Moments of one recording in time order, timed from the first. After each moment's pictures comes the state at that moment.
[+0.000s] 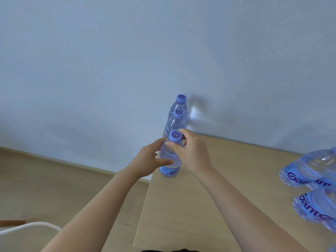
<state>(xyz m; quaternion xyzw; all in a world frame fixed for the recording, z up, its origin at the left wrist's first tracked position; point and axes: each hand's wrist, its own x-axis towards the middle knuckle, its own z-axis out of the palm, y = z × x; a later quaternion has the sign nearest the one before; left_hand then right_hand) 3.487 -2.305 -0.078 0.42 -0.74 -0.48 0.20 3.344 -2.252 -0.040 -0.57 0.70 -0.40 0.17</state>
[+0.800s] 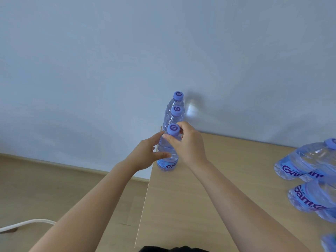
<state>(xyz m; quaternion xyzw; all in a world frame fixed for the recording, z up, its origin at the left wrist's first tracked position) 3.488 -2.326 -0.083 0.39 -0.76 -0.48 0.19 3.352 -2.266 -0.039 -0.54 0.73 -0.40 0.14</state>
